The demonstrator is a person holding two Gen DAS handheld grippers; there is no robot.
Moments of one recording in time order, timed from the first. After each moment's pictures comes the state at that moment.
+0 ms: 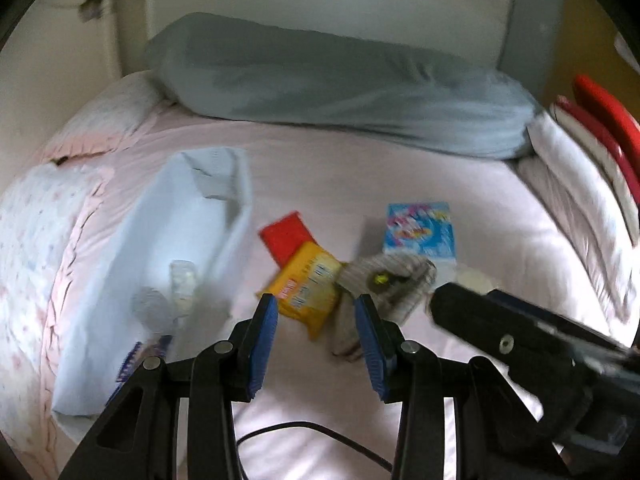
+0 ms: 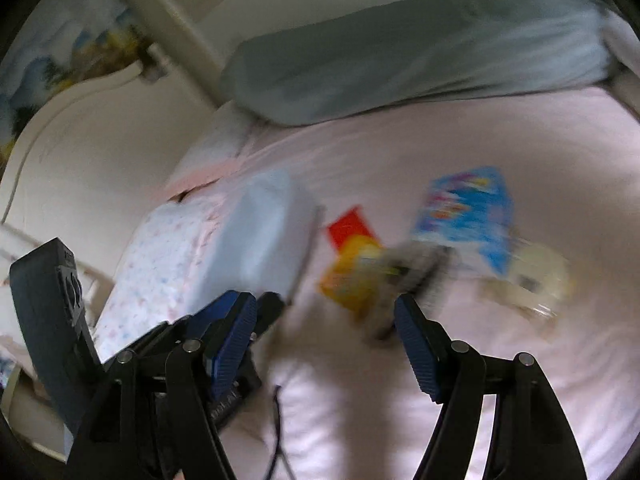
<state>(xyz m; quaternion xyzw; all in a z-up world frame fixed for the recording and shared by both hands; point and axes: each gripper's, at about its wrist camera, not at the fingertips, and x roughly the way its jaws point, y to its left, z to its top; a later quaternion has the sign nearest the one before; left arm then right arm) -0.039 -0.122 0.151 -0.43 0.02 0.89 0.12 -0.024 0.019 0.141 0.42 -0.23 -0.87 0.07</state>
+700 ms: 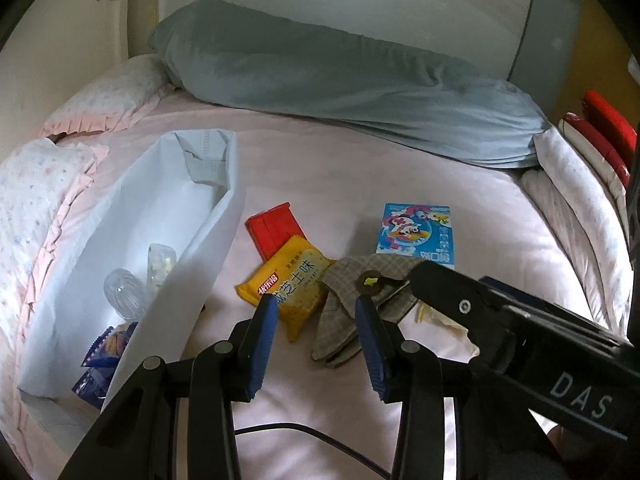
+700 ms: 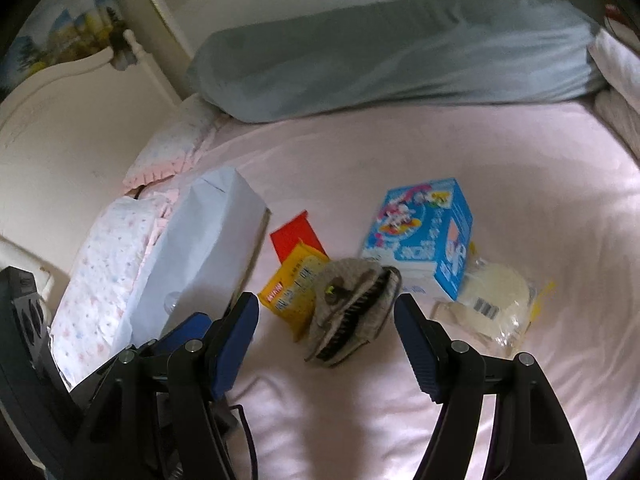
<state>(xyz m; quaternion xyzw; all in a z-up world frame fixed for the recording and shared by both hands) -0.045 -0.119 0.134 -0.43 -0.03 0.89 0.11 -0.054 0.025 0.125 0.44 -0.17 -0.88 0.04</state>
